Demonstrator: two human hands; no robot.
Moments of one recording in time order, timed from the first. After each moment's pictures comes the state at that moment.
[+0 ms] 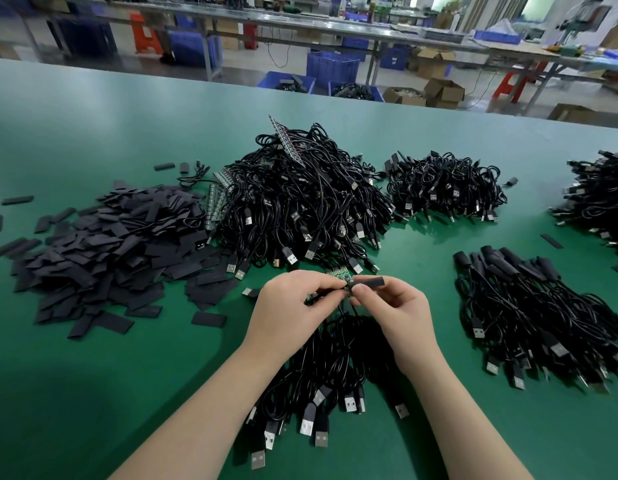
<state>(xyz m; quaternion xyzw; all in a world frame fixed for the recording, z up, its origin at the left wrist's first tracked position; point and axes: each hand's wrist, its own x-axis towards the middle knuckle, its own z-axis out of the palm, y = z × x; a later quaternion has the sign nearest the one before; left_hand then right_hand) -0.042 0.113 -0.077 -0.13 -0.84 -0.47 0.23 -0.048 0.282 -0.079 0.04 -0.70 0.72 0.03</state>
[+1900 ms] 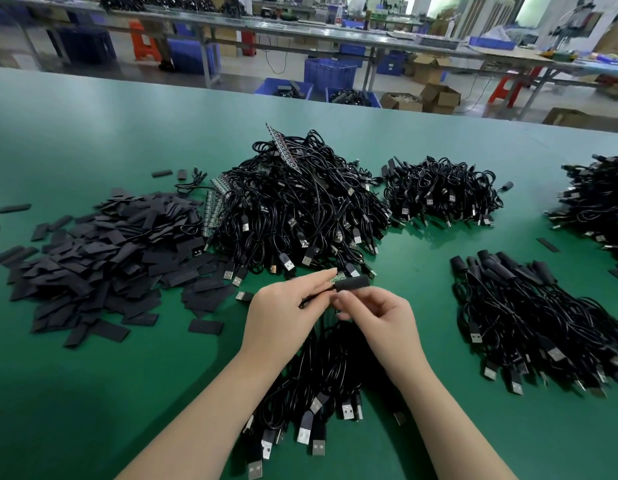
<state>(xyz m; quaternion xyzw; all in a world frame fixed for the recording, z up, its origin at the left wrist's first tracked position) -0.044 0.115 -0.082 -0.11 -0.83 -0.49 0.23 -0.044 0.268 -0.078 0.06 -0.72 0.69 0.03</state>
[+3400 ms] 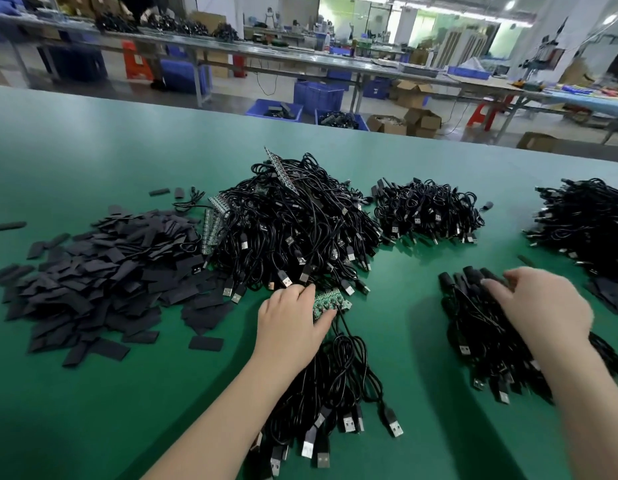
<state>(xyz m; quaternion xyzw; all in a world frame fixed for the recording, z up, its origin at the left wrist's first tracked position) -0.066 0.121 -0.098 -0.04 -0.97 -0.22 0.10 -0.069 0.415 0.006 -0.20 -0.97 0.02 0.15</state>
